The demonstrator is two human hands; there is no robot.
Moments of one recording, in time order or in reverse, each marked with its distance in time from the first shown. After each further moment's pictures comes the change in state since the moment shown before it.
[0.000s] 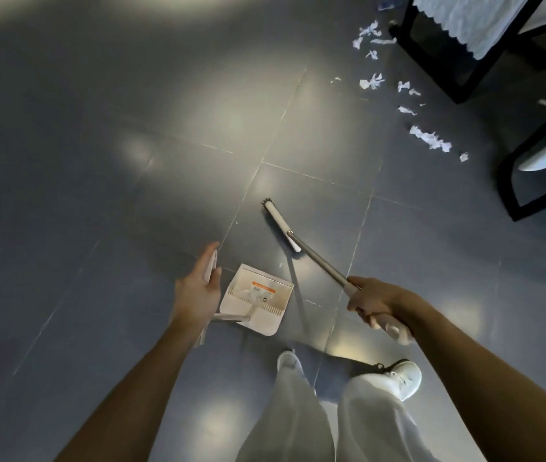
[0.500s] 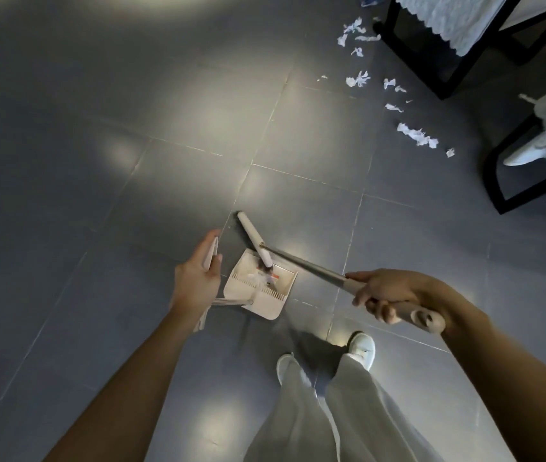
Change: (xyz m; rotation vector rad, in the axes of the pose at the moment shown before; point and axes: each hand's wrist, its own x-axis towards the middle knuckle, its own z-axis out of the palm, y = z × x) left_hand 0.050 0.018 -0.003 -0.025 -0.007 0.092; right_hand -0.017 -0.033 -0.035 0.385 -0.226 0.169
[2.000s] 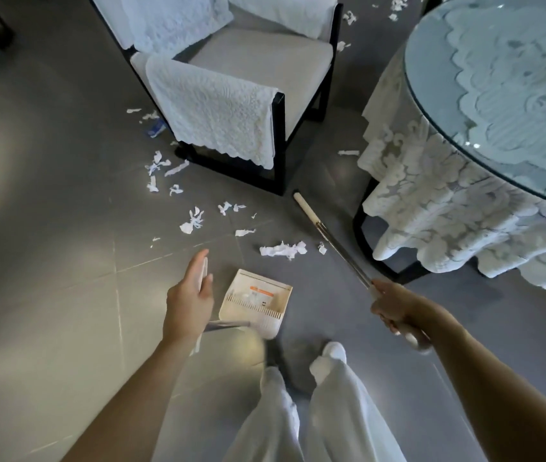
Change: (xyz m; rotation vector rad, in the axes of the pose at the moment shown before) left_hand 0.484 0.571 0.407 0.156 -0.377 0.468; right_hand 0.034 -0.153 -0.659 0.276 0.680 -0.035
